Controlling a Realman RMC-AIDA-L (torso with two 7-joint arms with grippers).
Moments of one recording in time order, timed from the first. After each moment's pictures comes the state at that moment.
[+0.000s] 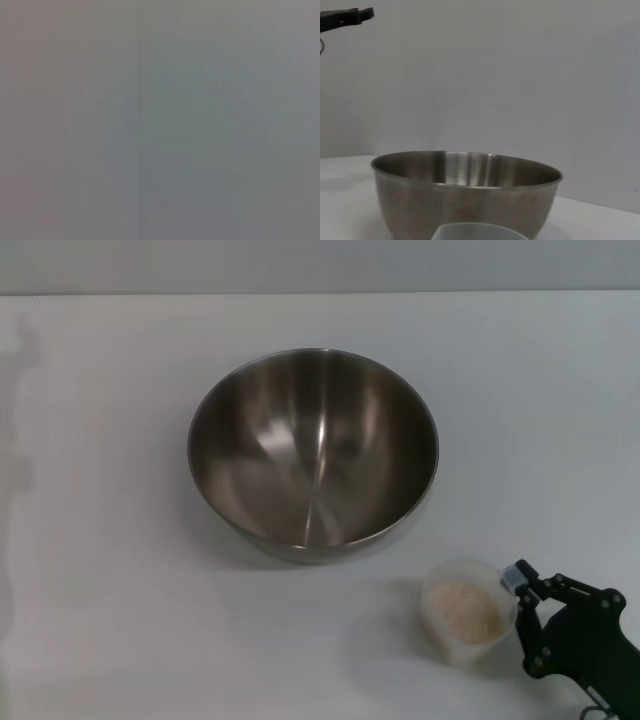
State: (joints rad) left arm -0.31 -2.06 -1.77 -0.74 2.89 1.01 0.02; right arm 0.04 2.09 0.24 0.20 -2.34 -1.50 0.00
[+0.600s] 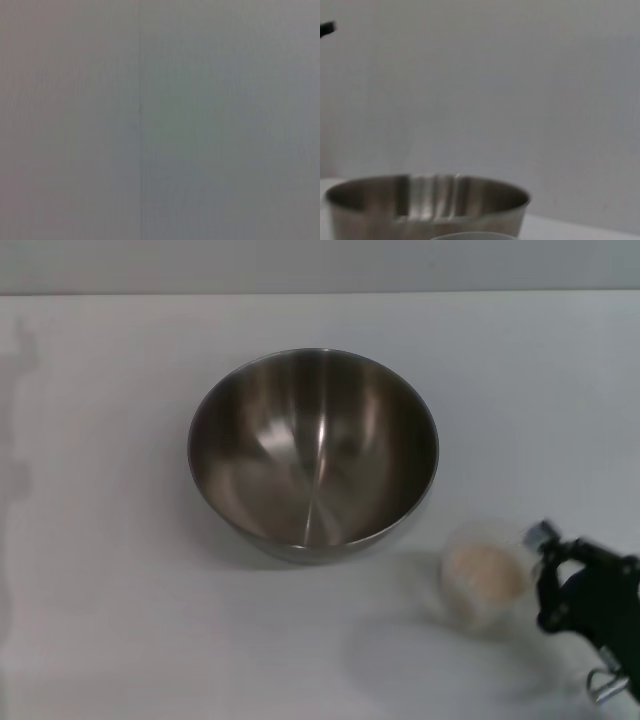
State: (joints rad) left arm -0.29 -2.06 -1.76 -0.75 2.89 1.02 0.01; right arm 0.05 2.09 0.31 0.25 -2.30 -1.51 0.00
